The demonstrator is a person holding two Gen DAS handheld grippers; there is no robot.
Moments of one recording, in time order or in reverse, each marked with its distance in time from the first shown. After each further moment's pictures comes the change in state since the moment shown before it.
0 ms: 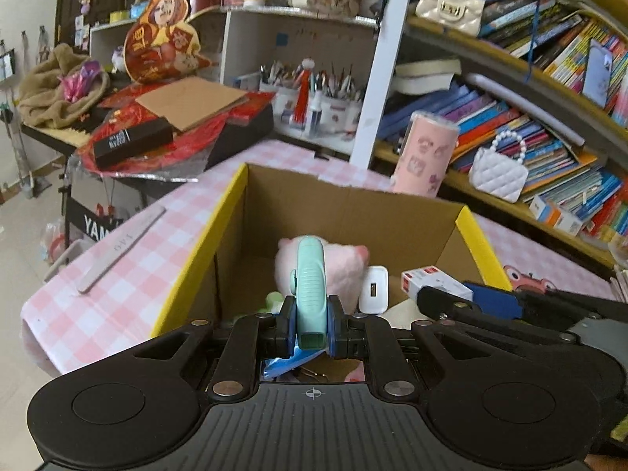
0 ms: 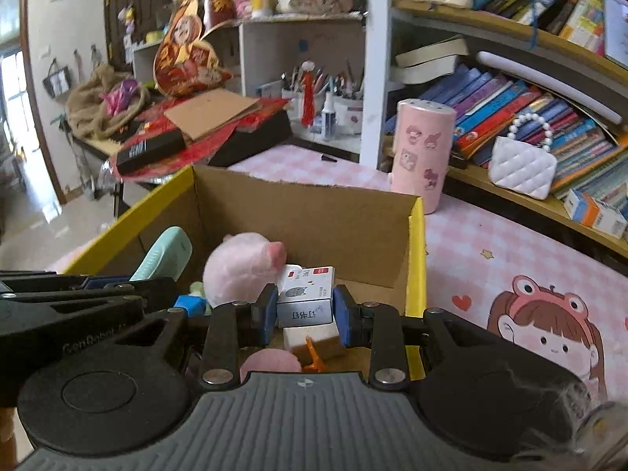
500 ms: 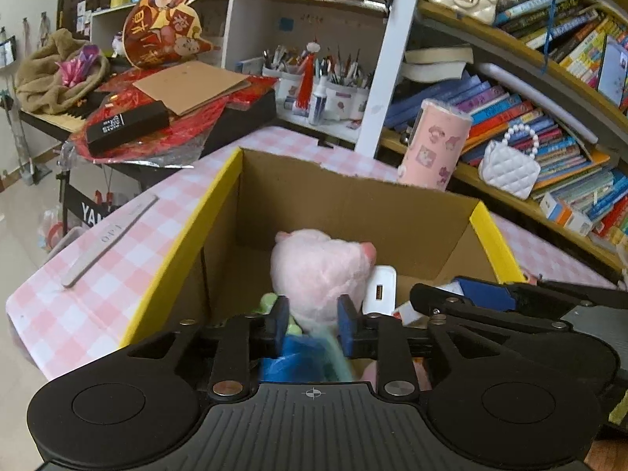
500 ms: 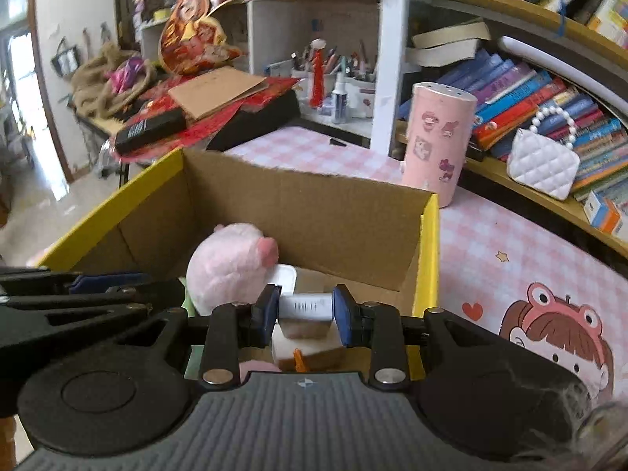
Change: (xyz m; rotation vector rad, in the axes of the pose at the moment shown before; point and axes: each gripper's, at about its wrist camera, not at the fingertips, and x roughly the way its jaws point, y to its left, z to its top) left arm 0.022 -0.001 0.005 -0.029 0.021 0.006; right arm 0.026 -0.015 0.010 0.001 0.043 0.037
